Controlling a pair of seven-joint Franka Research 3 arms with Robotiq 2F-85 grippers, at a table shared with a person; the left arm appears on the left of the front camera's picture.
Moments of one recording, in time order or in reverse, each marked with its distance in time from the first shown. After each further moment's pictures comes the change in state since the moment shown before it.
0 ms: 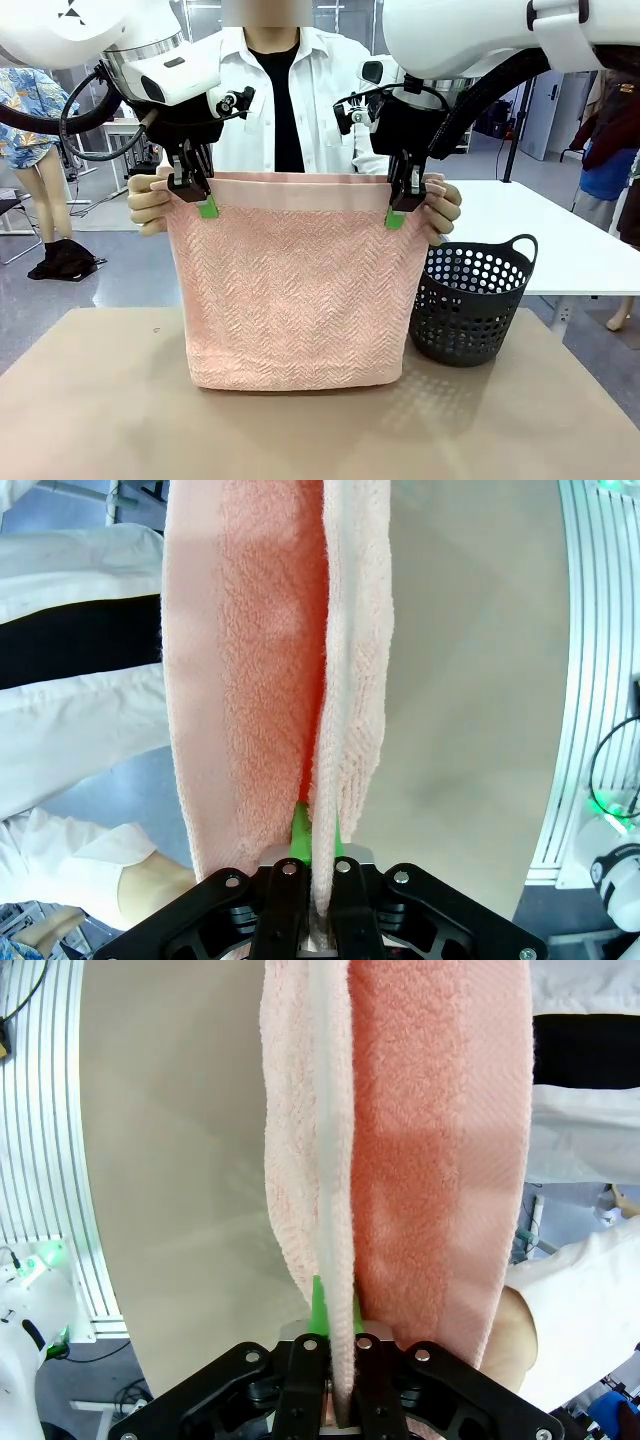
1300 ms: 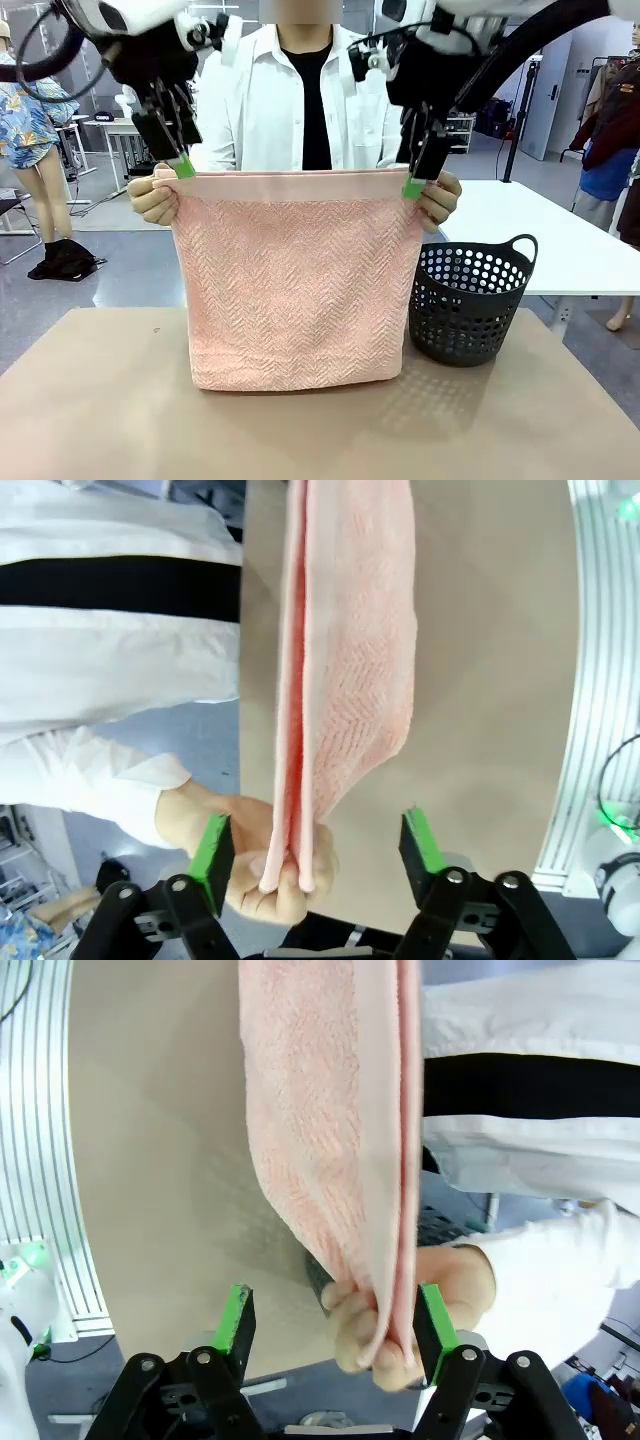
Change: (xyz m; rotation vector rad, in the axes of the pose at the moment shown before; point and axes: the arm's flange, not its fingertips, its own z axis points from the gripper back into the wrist) left arm -0.010 -0.001 0.078 0.115 -0.039 0.045; right arm -0.008 0.014 0.070 -0.131 -0.025 0.006
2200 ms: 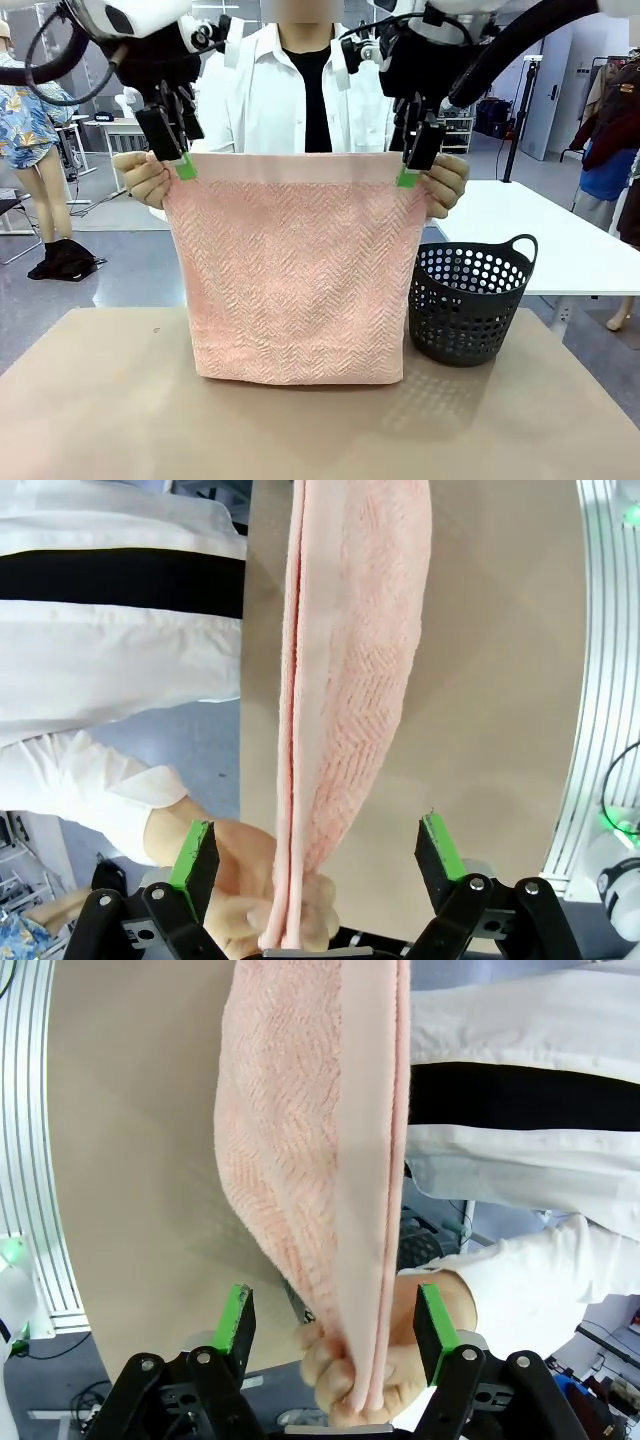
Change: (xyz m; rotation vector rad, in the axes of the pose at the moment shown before) left arm 0.001 0.011 -0.021 -0.018 0.002 0.003; right arm 0.012 -0.015 -0.007 -0.030 0.006 0.038
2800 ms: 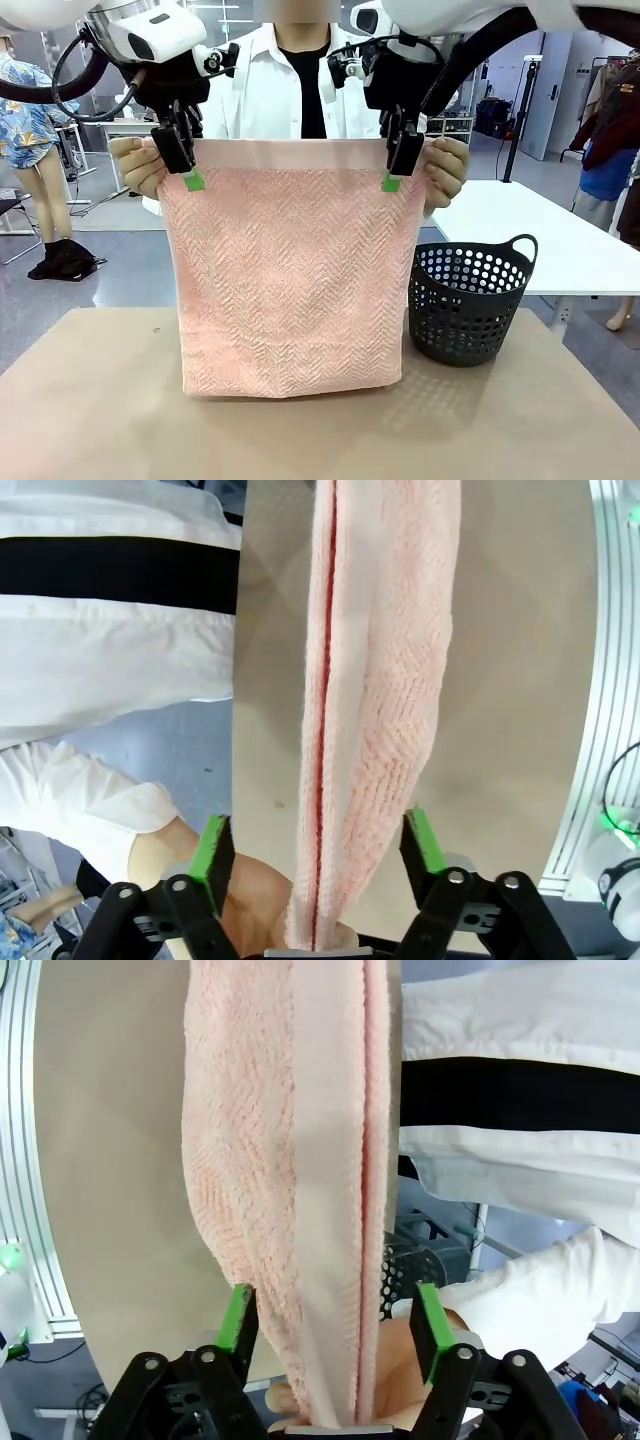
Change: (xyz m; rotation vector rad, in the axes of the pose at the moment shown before) left arm -0.008 0.023 -0.029 -0.036 0.019 0.025; right arm 0.005 -0.030 -0.031 0.041 0.007 -0.014
